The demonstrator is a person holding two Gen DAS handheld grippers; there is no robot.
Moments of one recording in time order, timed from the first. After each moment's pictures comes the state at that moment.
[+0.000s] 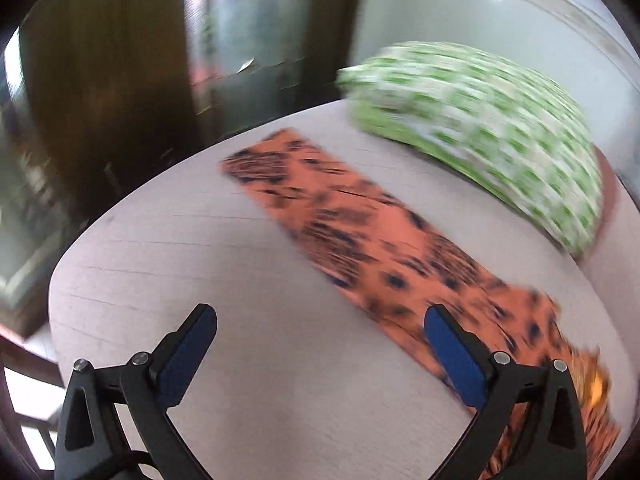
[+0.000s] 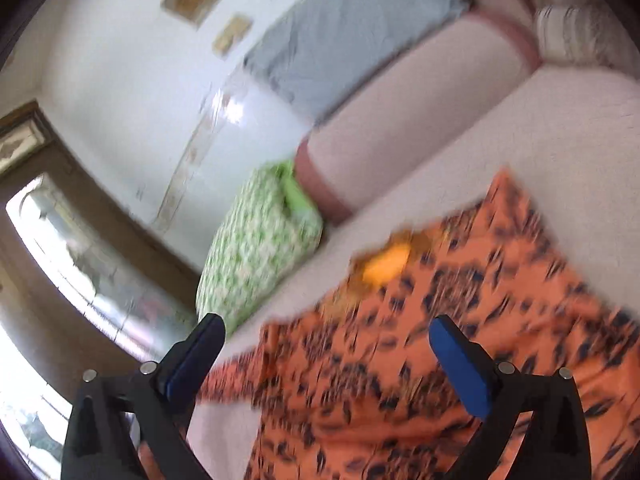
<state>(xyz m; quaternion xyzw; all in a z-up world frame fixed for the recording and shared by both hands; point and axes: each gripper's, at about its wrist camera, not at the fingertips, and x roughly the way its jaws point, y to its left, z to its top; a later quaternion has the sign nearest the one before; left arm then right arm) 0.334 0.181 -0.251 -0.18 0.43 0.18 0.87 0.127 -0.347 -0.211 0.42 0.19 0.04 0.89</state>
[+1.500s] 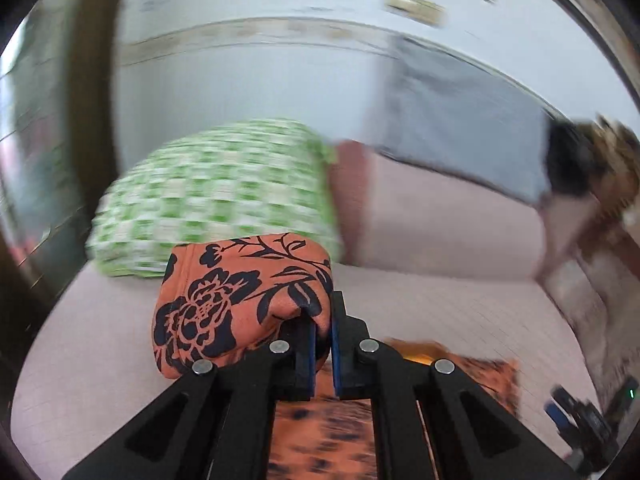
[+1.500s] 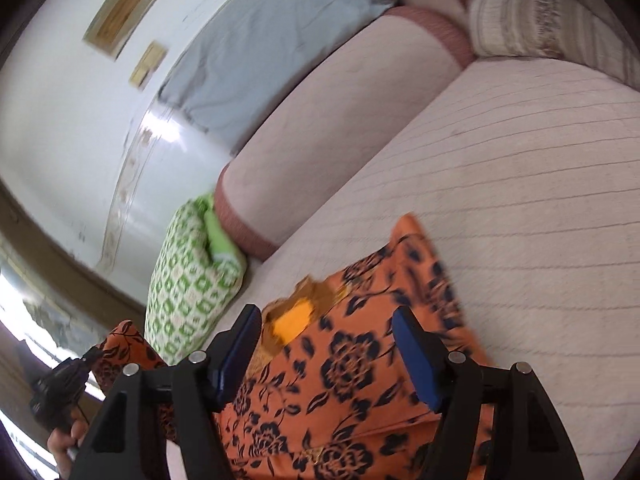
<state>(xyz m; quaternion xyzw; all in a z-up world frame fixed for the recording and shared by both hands) 0.289 -0.115 -0.096 -0.01 0.31 -0.18 0.93 0.141 -0.469 -0.233 0.46 0.20 -0.08 0.86</state>
